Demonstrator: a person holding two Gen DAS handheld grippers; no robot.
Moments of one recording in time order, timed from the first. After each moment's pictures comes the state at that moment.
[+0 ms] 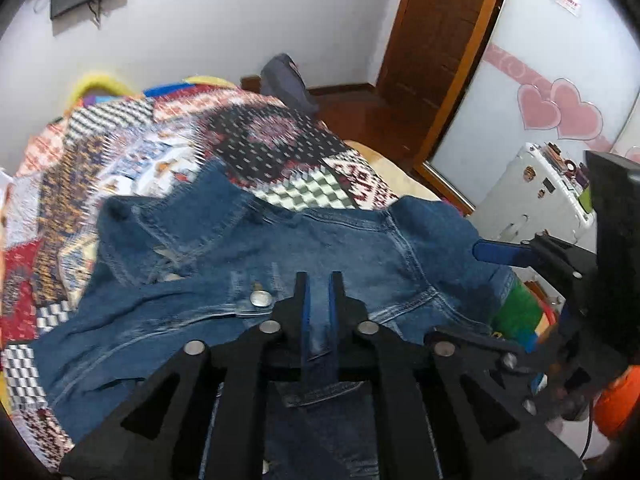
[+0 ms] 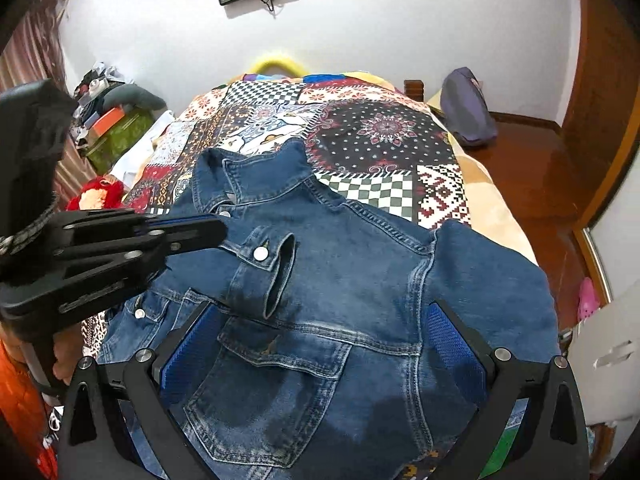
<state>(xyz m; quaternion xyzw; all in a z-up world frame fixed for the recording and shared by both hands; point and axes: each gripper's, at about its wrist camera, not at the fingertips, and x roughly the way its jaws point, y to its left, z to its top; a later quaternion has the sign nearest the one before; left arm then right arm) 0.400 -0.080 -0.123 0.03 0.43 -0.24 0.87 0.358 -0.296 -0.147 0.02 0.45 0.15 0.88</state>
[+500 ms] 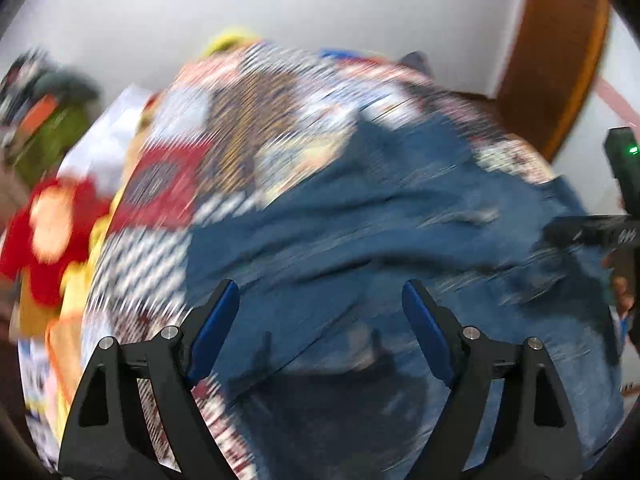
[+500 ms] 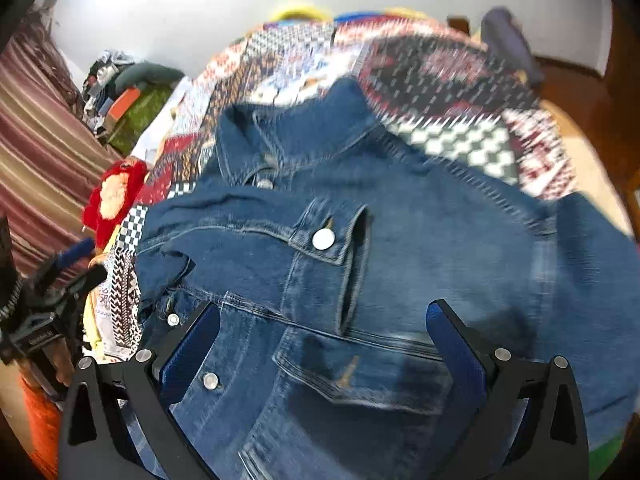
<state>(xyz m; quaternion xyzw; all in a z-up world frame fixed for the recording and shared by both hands) 0.351 0.133 -0.166 0.00 0.47 -0.02 0.88 0.415 -0.231 -0.205 0.07 0.55 0.21 0.81</state>
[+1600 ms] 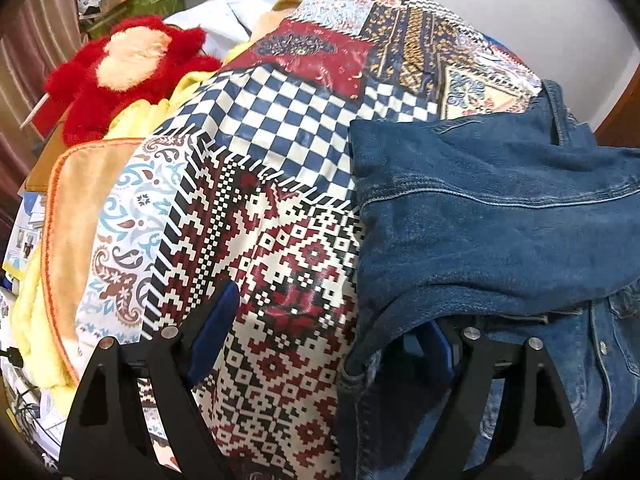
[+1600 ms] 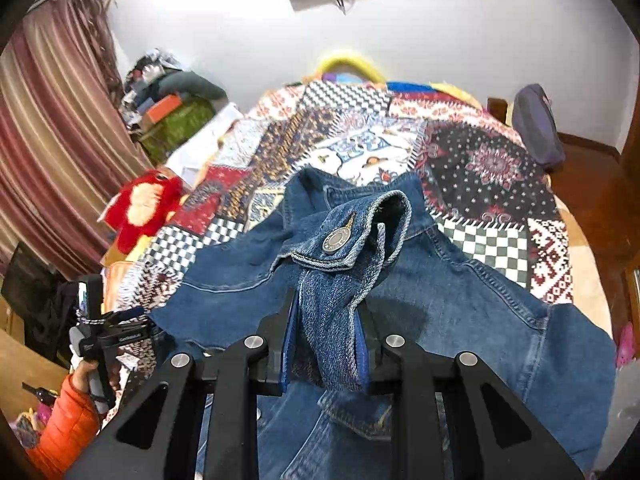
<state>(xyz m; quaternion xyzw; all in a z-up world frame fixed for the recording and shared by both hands) 0.314 0.248 -0.242 -0.12 0.51 0.12 0.85 0.398 -0.199 -0.123 0.01 0.44 0.25 0.86</state>
